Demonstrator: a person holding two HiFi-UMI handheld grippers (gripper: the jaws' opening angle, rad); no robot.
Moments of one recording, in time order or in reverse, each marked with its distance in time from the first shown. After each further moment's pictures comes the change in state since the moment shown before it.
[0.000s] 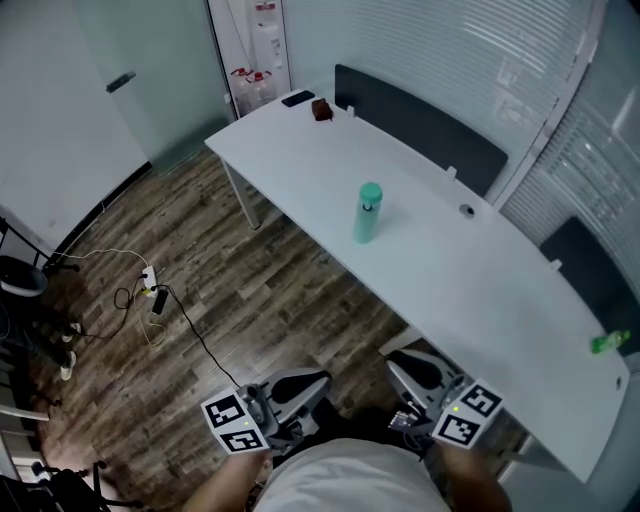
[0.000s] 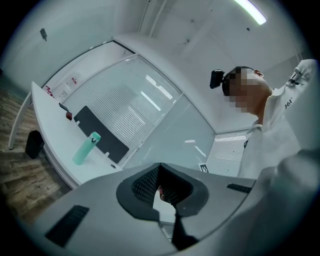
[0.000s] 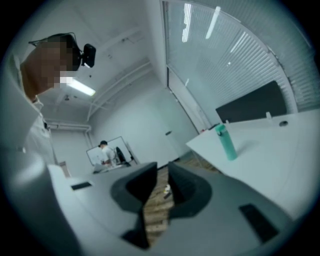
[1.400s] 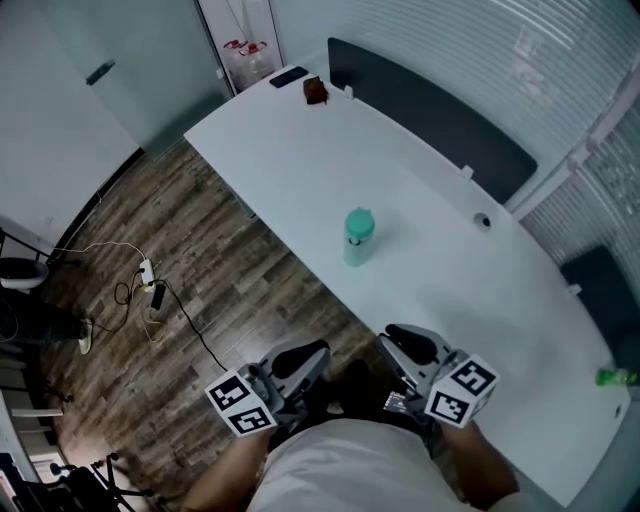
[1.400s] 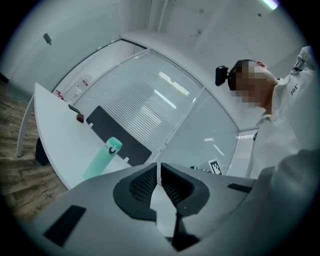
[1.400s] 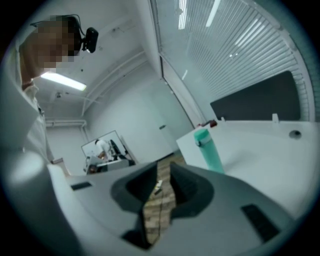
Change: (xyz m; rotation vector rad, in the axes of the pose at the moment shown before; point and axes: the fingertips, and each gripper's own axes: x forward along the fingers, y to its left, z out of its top) left arm 0.121 0.167 0.042 -0.002 0.012 0.176; right arm 0.093 -0.170 0.063 -0.010 0.110 -0.008
